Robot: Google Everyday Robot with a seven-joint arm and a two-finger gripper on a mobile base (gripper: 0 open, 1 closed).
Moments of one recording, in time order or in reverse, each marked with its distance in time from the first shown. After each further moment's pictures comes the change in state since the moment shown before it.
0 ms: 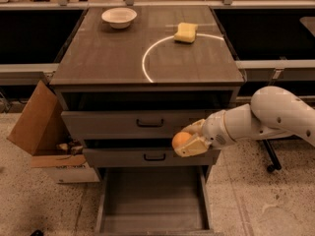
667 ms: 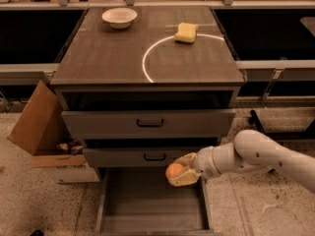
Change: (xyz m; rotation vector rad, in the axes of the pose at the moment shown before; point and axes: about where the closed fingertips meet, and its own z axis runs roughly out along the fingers) arm 0.100 0.015 0.095 -0.108 -0.044 0.081
